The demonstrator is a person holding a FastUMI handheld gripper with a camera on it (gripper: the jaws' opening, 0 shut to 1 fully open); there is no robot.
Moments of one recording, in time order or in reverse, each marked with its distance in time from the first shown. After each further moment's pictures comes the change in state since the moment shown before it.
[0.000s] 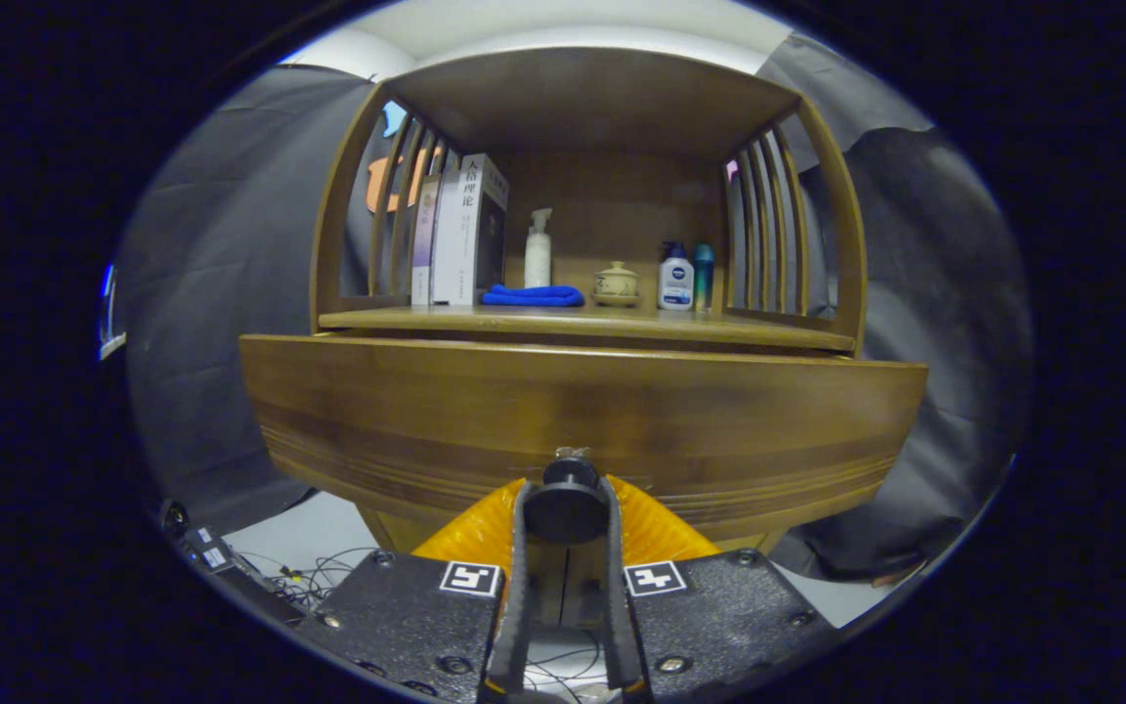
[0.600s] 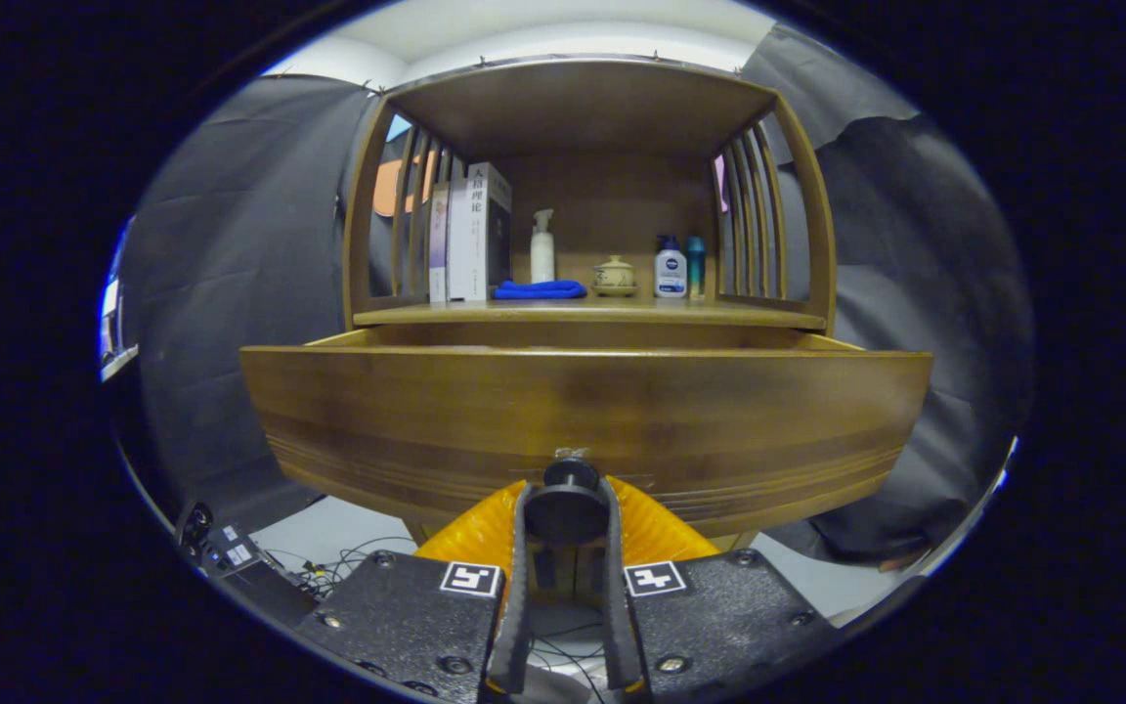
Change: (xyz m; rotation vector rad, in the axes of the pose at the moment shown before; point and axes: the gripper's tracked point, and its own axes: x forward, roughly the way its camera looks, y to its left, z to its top) arm -0.052 0.002 -0.014 0.025 0.027 0.027
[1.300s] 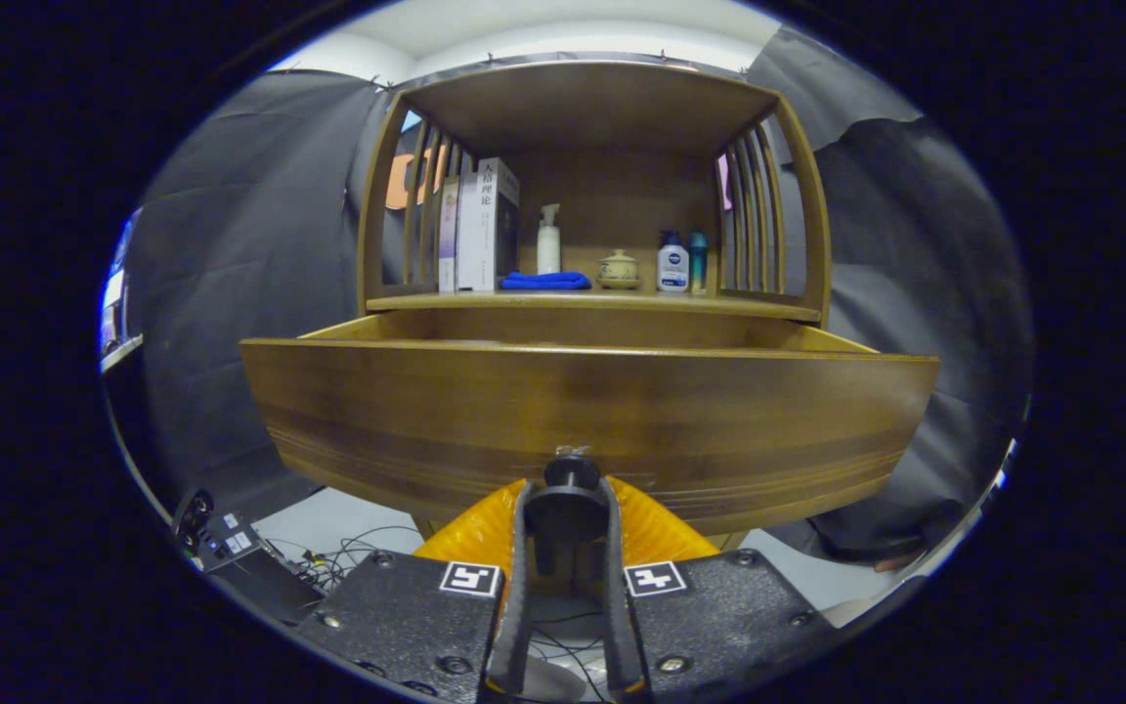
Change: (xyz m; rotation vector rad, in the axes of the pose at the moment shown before) arm -0.011 0.002 -0.017 -0.009 0.009 0.008
